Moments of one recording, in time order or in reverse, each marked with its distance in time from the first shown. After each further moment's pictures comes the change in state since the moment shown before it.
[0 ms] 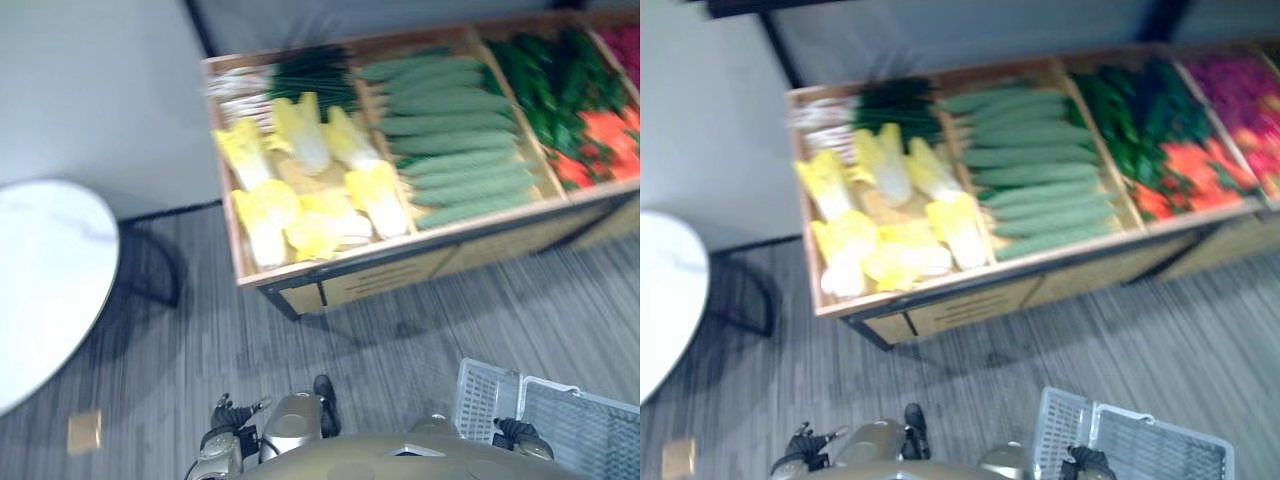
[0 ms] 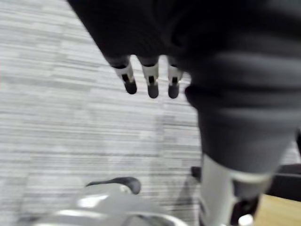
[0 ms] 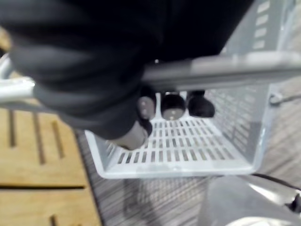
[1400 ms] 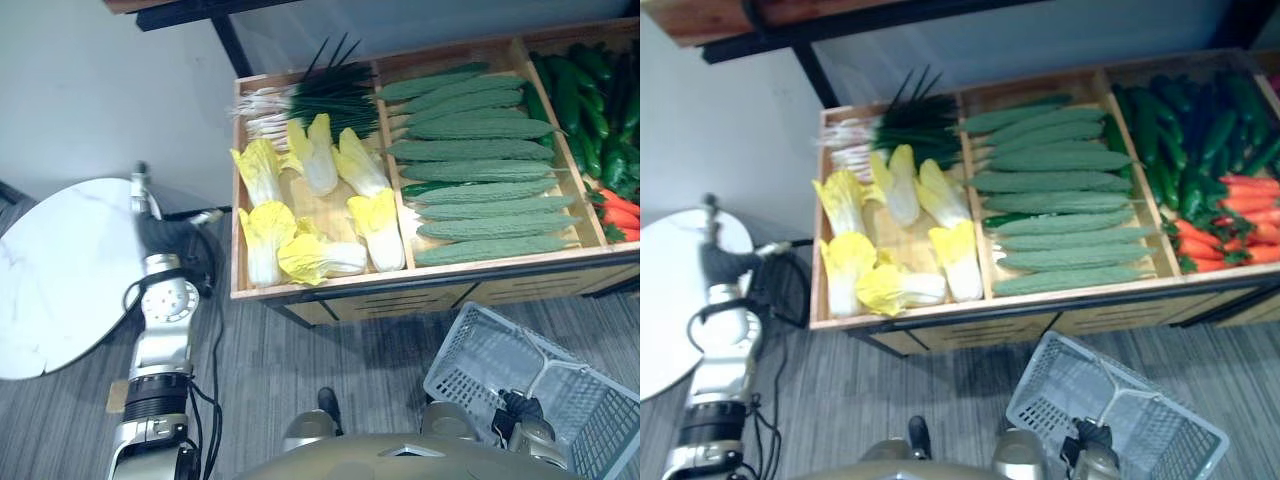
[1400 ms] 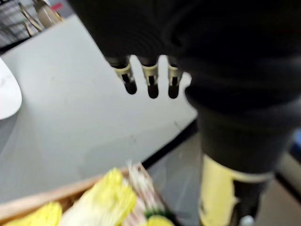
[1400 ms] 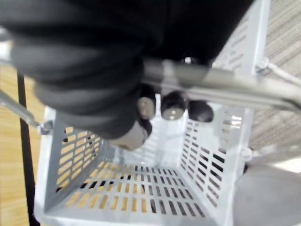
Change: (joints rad) left arm -0.286 0.261 -0.166 -0.820 0.273 -0.114 0.170; right arm 0.046 0.007 -0.034 -0.116 0.040 -0.051 -0.033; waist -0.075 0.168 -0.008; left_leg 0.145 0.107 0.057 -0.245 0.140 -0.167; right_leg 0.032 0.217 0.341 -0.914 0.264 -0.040
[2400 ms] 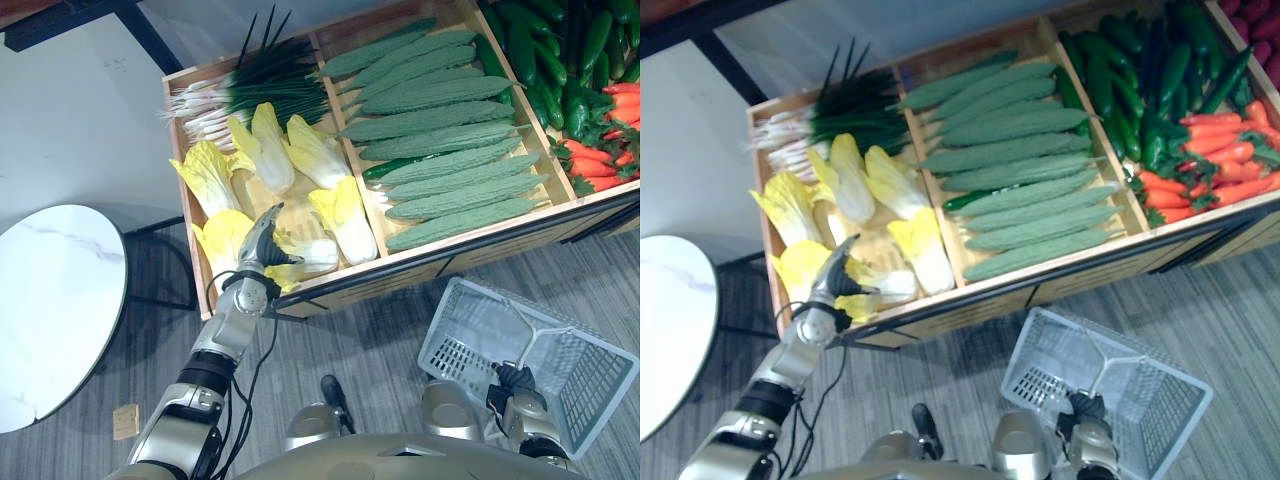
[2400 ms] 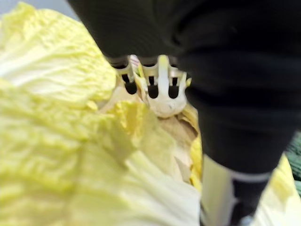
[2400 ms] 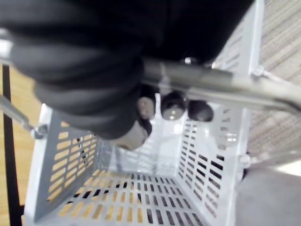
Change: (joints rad) left arm -0.104 -0.069 -0.295 0.213 0.238 0.091 -0.109; right arm -0.078 -0.011 0.039 -0.018 -0.040 0.002 -0.021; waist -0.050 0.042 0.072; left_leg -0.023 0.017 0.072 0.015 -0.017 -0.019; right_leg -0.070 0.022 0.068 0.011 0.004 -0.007
